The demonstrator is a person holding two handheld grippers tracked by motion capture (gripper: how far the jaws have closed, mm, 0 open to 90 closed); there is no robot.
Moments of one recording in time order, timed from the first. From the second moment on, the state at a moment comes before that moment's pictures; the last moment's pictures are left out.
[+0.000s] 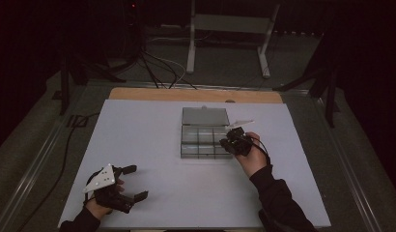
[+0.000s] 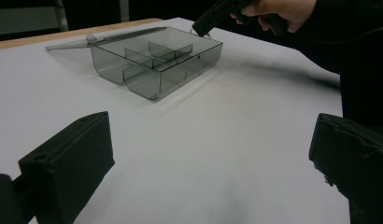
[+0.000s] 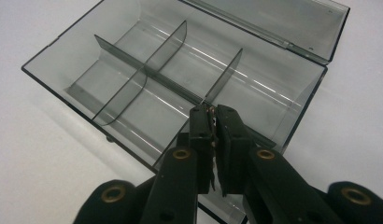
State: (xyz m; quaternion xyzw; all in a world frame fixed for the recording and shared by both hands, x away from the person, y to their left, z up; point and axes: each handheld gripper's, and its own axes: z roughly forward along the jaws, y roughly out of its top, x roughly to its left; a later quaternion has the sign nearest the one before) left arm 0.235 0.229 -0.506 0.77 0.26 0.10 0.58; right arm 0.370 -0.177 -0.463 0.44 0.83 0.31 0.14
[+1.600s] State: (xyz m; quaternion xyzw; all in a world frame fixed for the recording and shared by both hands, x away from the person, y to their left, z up) left arm 0.236 0.229 -0.506 0.77 0.26 0.10 0.58; right arm 0.379 -0.180 -0.465 0.42 0.83 0.35 0.13
